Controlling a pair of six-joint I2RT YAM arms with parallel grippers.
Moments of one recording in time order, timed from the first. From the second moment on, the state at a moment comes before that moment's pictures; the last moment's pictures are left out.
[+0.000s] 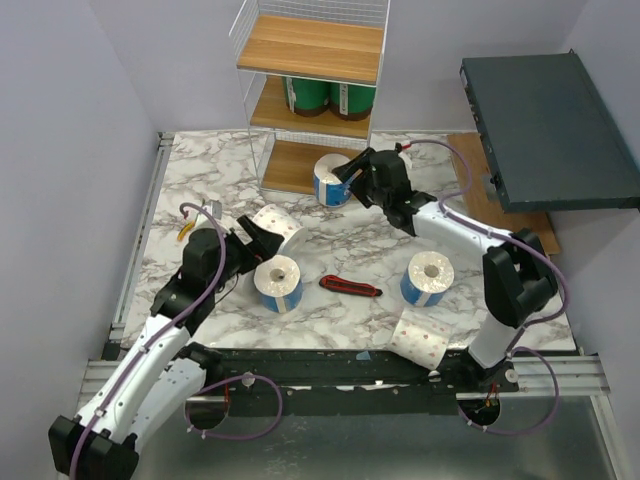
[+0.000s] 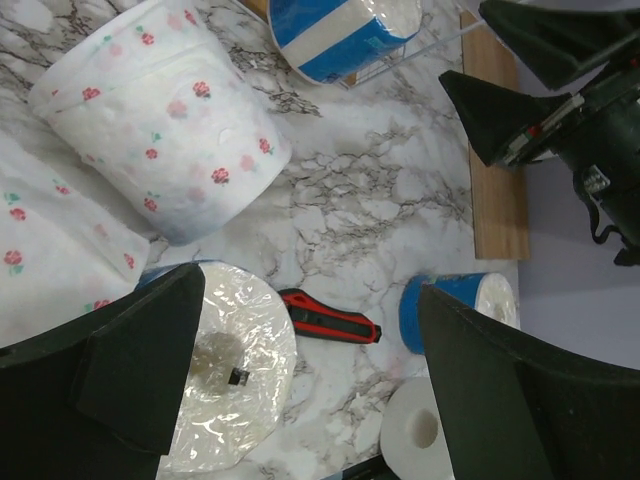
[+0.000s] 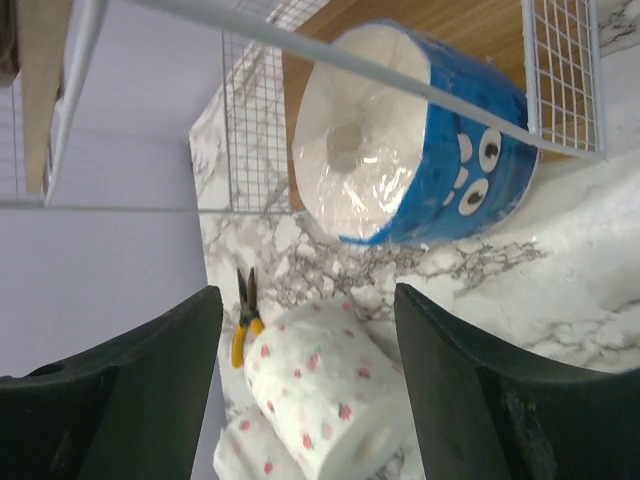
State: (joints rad) left arm -0.41 0.67 0.57 -0.28 0.02 -0.86; right arm 0.57 1.77 1.27 0.07 0.21 1.15
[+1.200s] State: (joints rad) left arm -0.57 1.75 1.08 0.31 -0.10 -0.65; right arm 0.56 0.88 0.40 0.20 -0.04 0.77
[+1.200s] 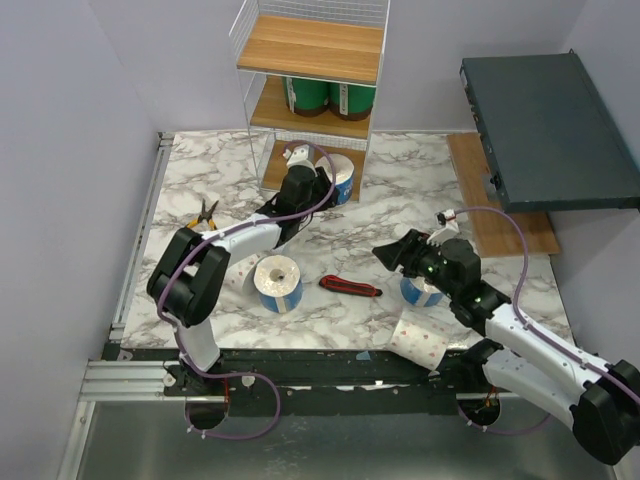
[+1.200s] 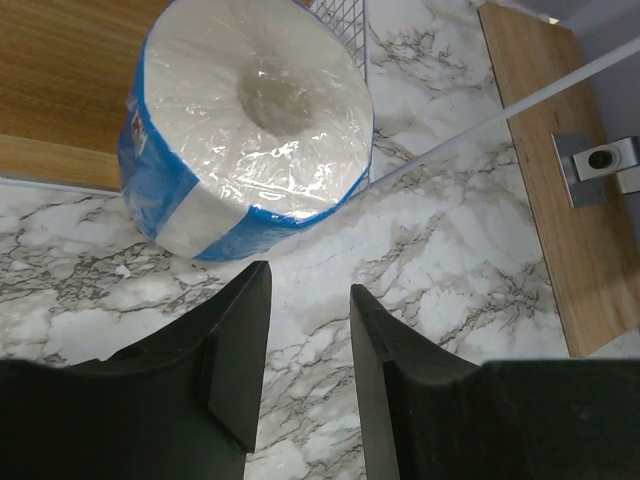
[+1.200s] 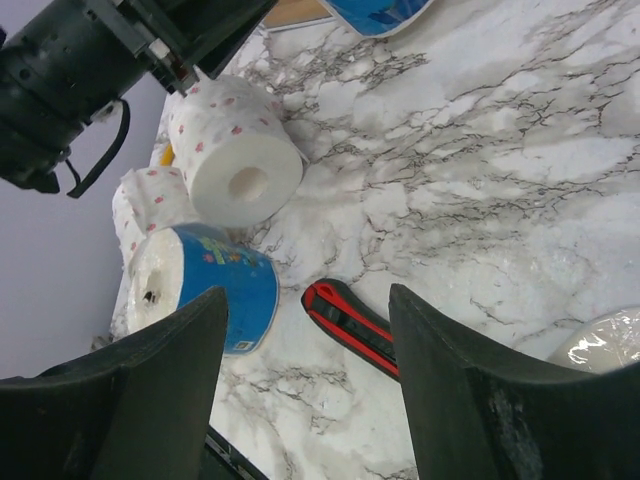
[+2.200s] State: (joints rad) left arm -0.58 2.09 1.54 0.03 -0.12 -0.72; right arm 0.56 0.74 0.41 0.00 0.05 0.71
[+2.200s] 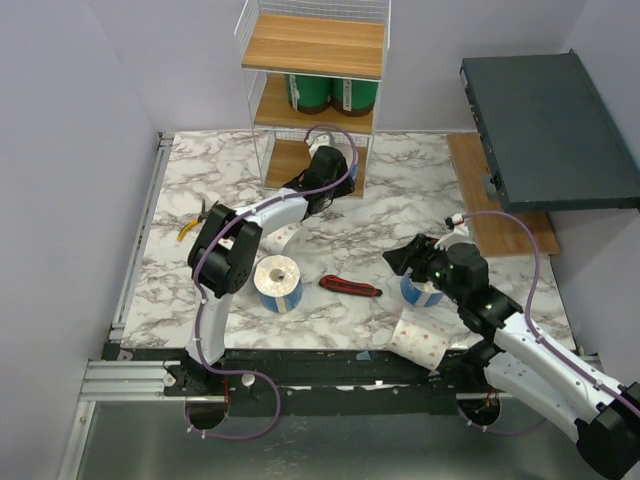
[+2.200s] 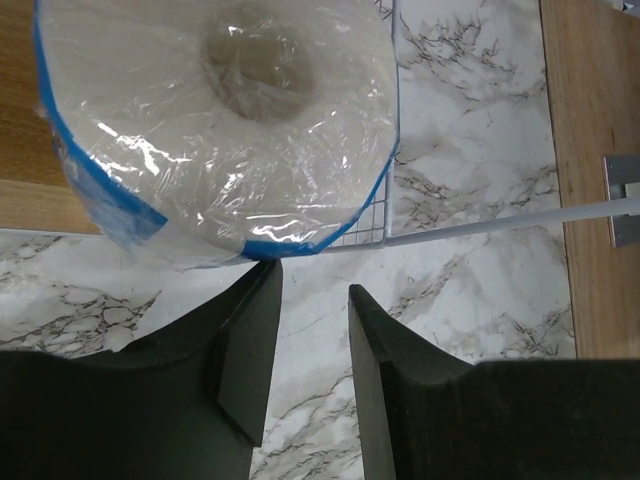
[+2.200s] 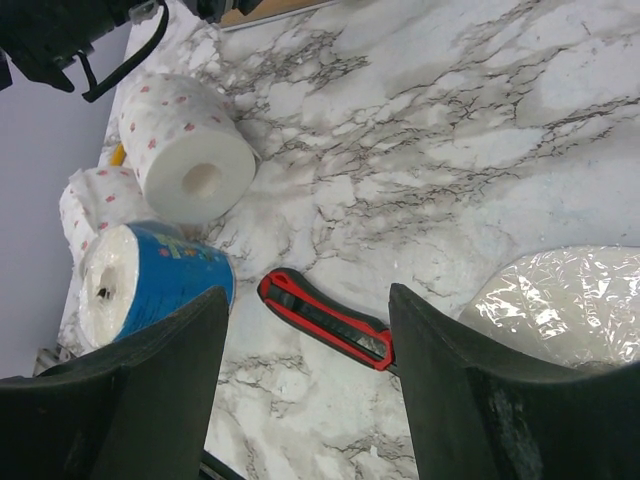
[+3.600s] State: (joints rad) left arm -0.45 1.92 0.99 0.84 0.15 -1.40; right arm 0.56 0.74 0.43 -0.01 0.06 0.72
